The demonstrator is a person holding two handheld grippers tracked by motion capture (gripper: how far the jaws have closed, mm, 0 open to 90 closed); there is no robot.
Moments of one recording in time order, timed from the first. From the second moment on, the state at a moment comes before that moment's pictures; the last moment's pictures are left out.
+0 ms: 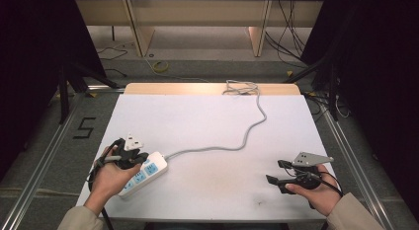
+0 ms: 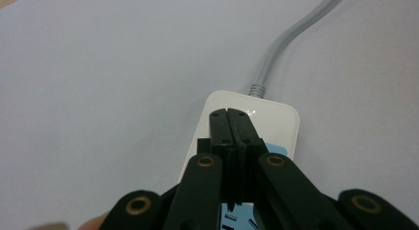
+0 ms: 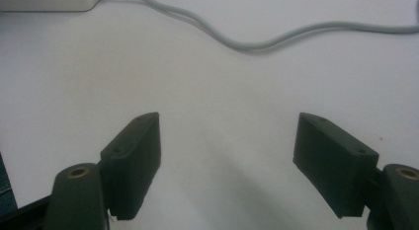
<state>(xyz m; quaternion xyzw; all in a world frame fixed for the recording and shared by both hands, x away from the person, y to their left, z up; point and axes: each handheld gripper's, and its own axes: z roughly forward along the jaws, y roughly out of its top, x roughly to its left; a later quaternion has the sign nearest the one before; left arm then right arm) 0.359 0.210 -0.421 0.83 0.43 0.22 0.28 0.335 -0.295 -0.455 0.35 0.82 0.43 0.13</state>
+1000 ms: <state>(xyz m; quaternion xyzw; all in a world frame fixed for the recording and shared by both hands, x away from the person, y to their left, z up) 0.380 0.202 -0.432 0.86 0.41 0.20 0.21 0.335 -0.295 -0.455 0.35 0.82 0.43 0.13</state>
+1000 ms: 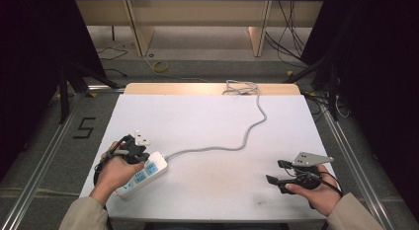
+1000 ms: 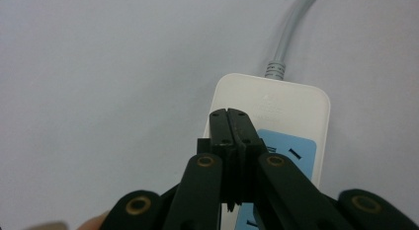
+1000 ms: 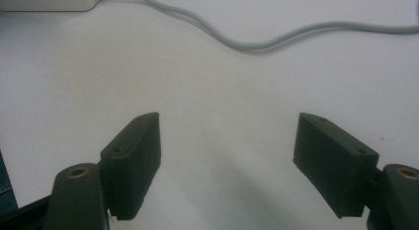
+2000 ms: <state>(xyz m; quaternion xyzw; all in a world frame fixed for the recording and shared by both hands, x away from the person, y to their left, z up) 0.391 0.195 -0.440 0.88 0.40 0.19 0.17 0.335 -0.295 -0.456 0.35 0.83 0.43 0.13</state>
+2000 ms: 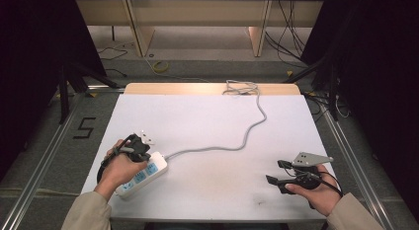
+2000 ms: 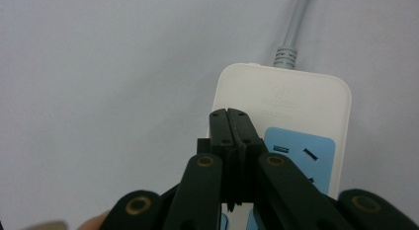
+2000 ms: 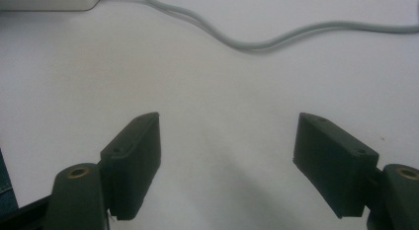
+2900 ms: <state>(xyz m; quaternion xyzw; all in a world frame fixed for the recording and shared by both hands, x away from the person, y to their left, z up) 0.393 0.192 -0.443 0.88 0.40 0.19 0.16 0.335 -0.295 -0.456 0.35 0.83 0.43 0.13</state>
